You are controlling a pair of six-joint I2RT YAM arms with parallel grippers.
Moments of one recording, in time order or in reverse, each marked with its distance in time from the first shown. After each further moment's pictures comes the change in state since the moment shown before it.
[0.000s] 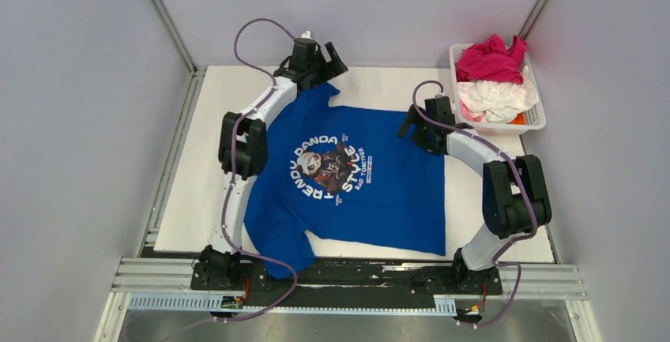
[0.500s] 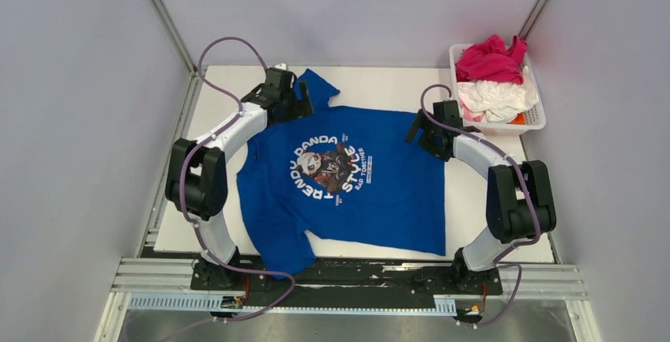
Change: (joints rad) left arm 0.015 -0.702 -0.792 -0.150 -0.220 0.217; right arm -0.038 -0.073 -0.048 -0.047 0.003 -0.014
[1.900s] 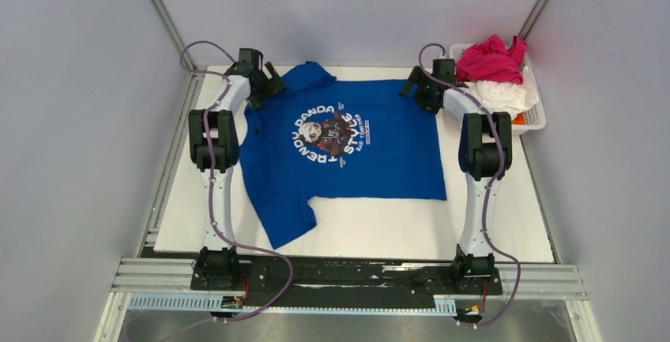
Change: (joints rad) left arm 0.298 0.622 0.624 -0.189 0.161 -0.142; right arm -0.116 0.682 0.797 0.002 -0.196 -0.058
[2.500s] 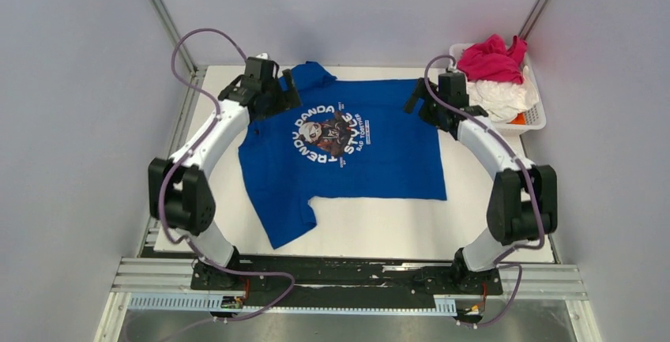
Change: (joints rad) left arm -0.186 -0.629 -0.508 0.009 -0.109 0.115; right arm 0.089 -0.601 -0.488 -0.043 0.134 0.000
